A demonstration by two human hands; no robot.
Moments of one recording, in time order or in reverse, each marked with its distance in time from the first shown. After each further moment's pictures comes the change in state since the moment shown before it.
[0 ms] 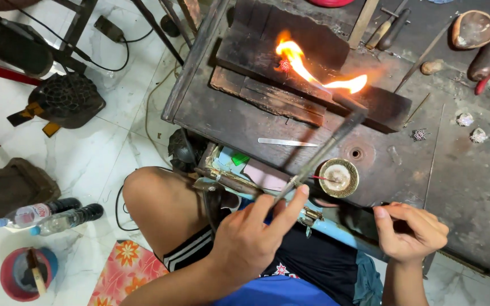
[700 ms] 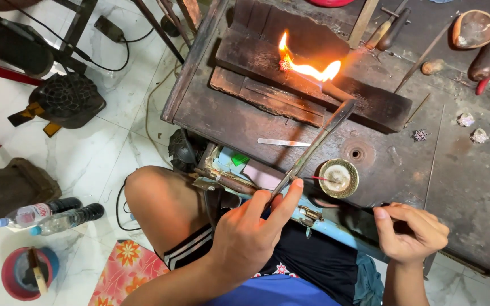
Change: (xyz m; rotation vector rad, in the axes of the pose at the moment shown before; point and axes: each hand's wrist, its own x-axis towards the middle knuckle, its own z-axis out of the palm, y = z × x) left_hand 0.001 -0.003 0.009 0.002 0.035 -0.027; right_hand 0.005 -0.006 0.000 0.026 -0.007 0.002
